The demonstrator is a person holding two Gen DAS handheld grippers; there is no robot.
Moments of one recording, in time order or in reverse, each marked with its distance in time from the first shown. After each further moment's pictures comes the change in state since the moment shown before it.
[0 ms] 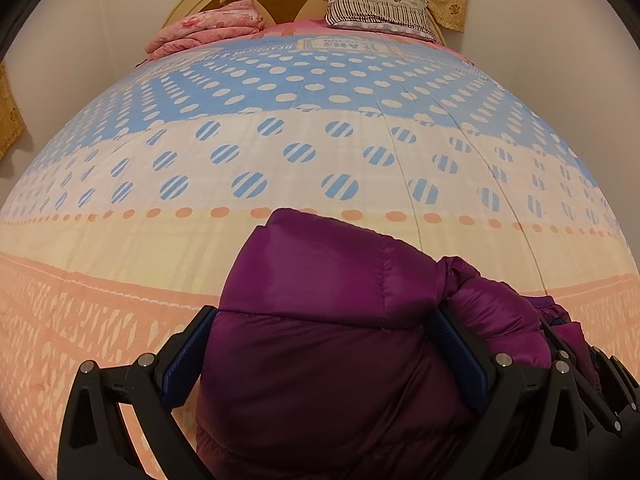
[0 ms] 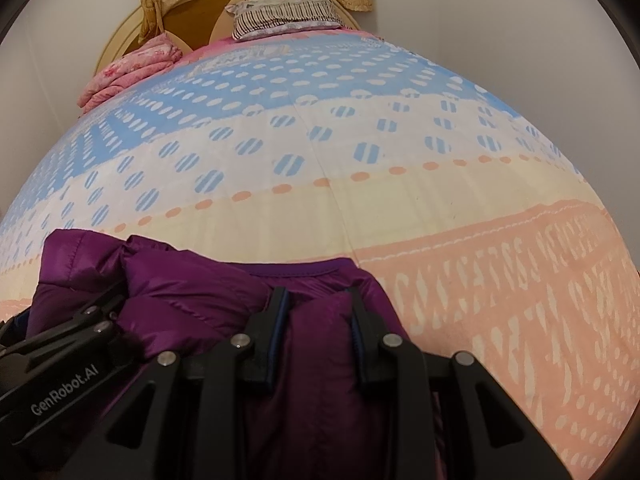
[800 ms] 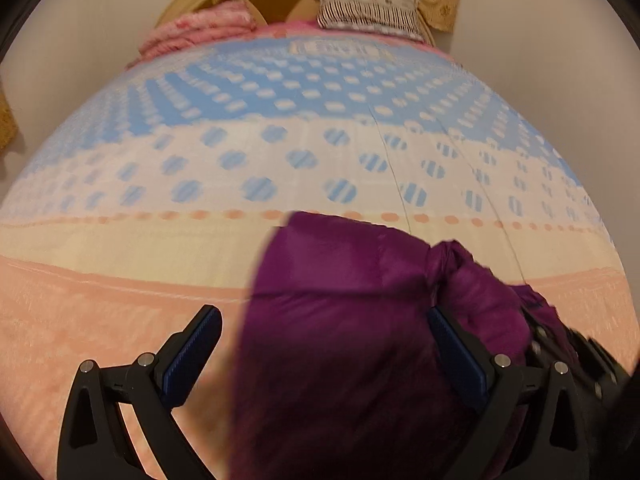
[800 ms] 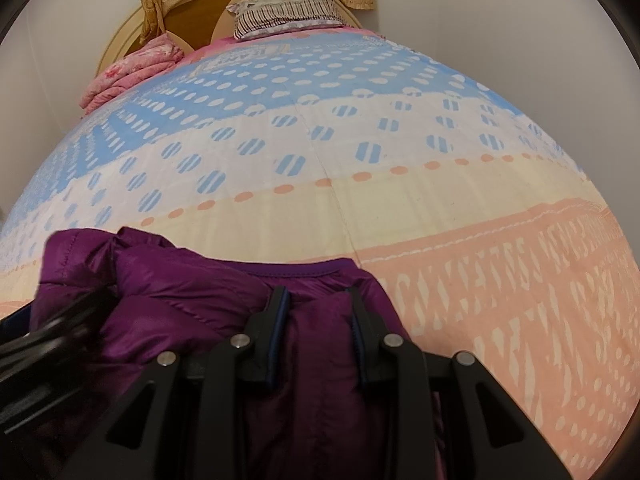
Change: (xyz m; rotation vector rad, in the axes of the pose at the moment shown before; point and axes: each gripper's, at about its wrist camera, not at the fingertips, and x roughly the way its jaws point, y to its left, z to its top) left arm -0.041 0.017 0.000 0.019 -0.009 -0.046; right arm -0.008 -0.008 0.005 0.024 0.021 0.069
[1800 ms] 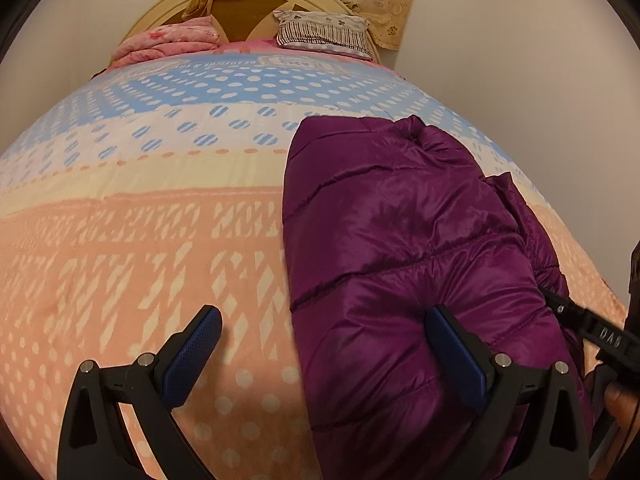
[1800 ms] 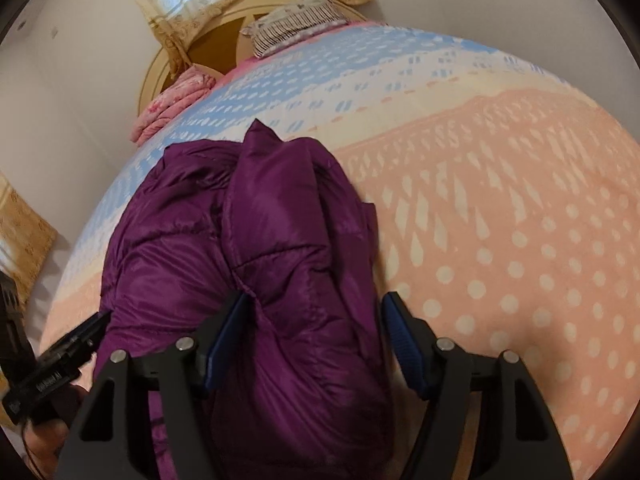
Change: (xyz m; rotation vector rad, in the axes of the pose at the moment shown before) left arm -0.049 0.058 -0.107 0.048 -0.085 -0.230; right arm -0.077 -0.049 -0.105 0.087 -0.065 0.201
